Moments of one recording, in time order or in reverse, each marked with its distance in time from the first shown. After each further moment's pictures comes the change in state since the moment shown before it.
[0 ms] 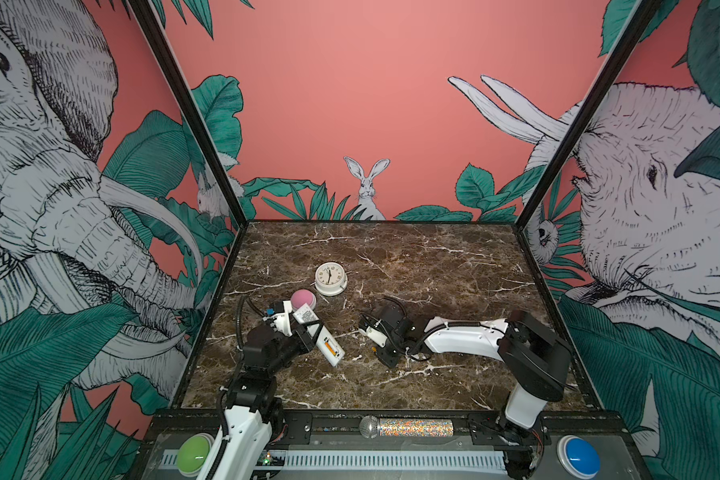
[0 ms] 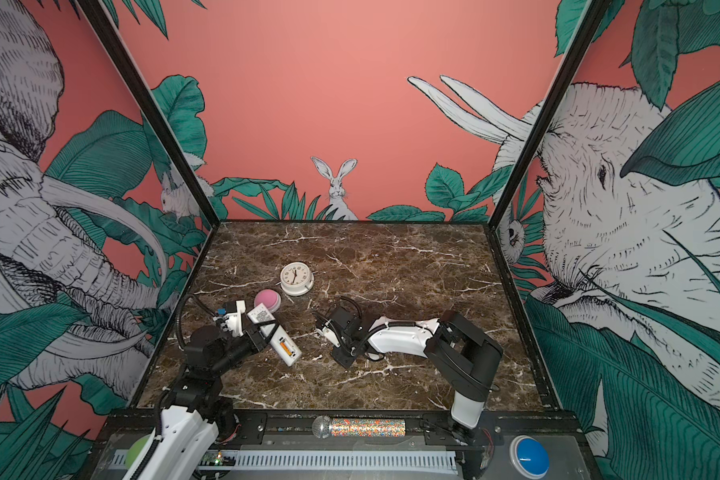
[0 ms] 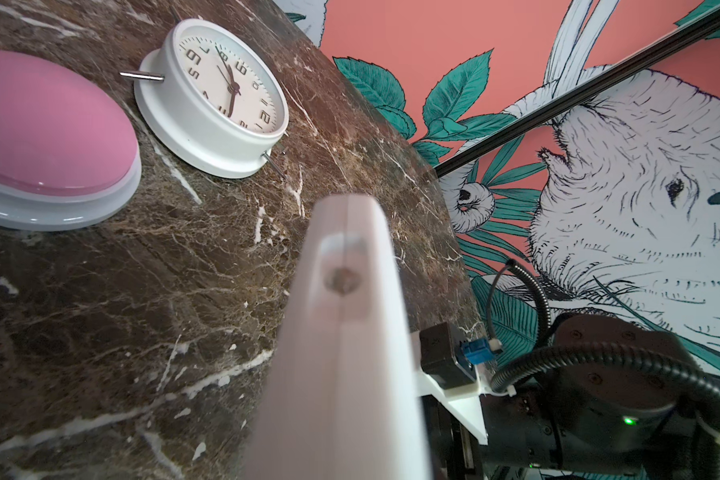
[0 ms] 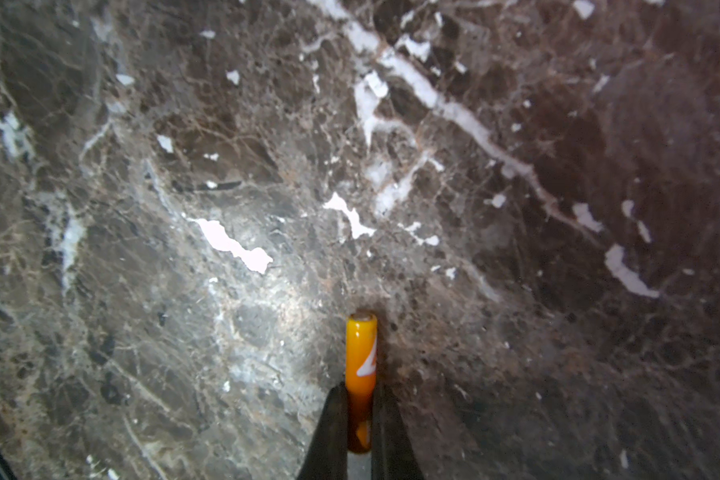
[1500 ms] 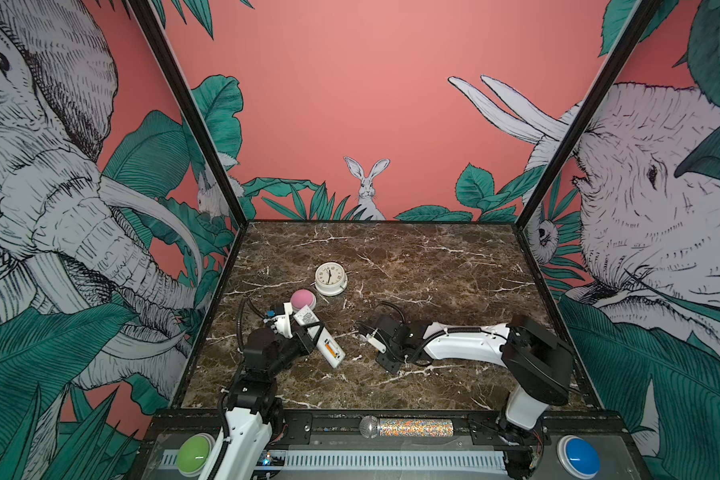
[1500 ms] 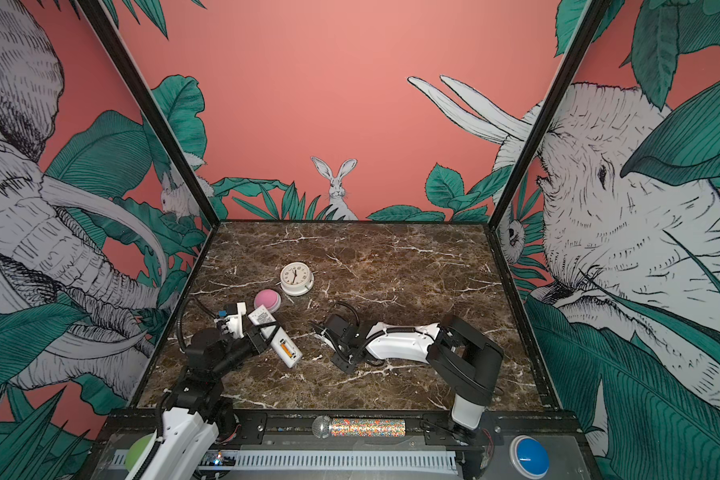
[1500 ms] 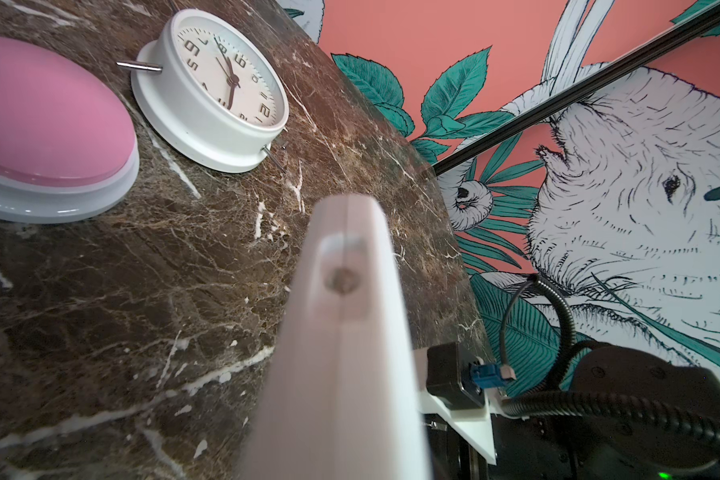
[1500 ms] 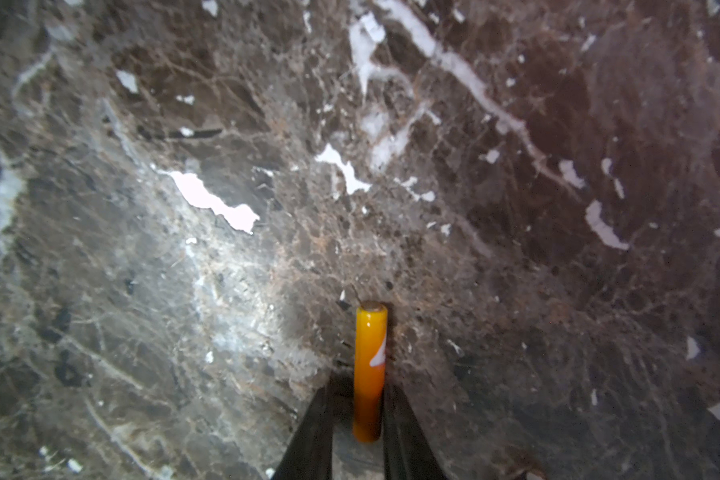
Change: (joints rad) left arm 0.000 -0.020 -0.024 0.016 0.006 -0.005; right arm 0.054 -0.011 -0.005 -0.056 0.128 0.024
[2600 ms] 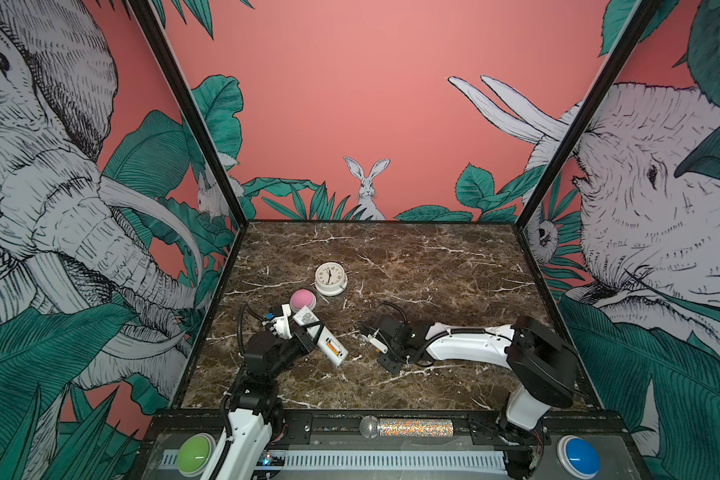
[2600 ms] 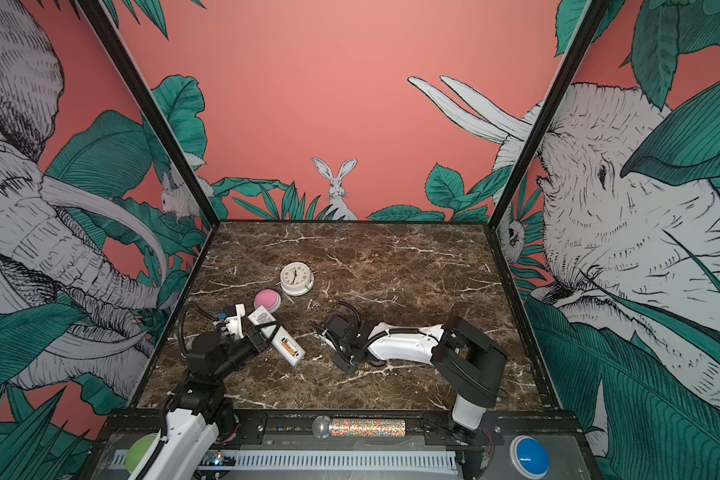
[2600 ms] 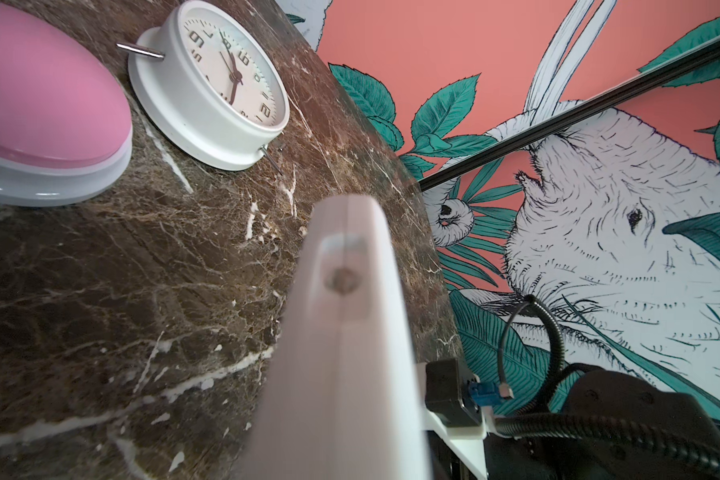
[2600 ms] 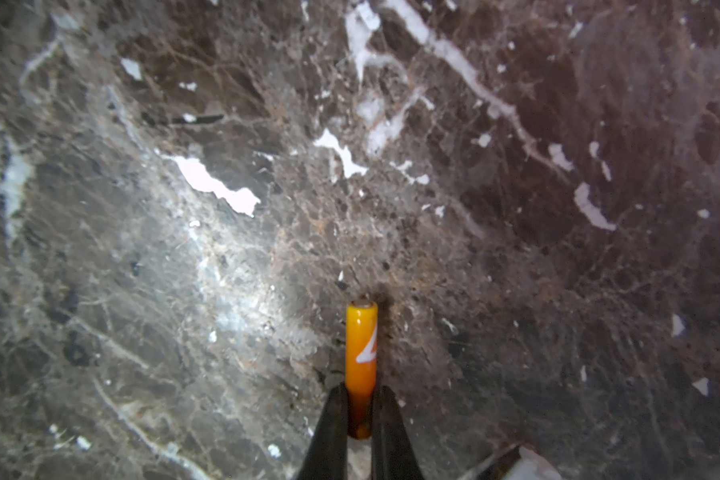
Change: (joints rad) left arm 0.000 -0.007 -0.062 0.115 -0.001 -0.126; right arm 0.004 -0.039 -0.005 -0.038 0.008 0.001
